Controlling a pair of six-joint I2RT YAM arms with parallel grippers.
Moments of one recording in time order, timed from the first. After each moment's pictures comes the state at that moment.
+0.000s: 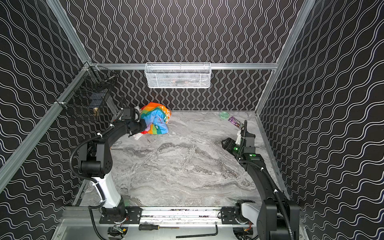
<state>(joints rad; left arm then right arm) -0.08 1.89 1.43 -0.43 0.13 -0.42 0.00 1.15 0.72 -0.27 -0.35 0.60</state>
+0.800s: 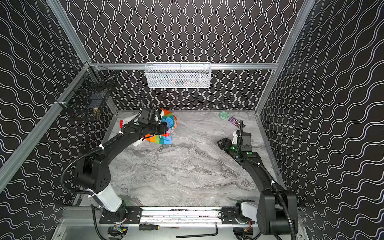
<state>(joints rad) -0.40 1.72 1.40 -0.45 0.24 -0.33 0.05 1.24 0.73 -0.22 -0.40 0.63</state>
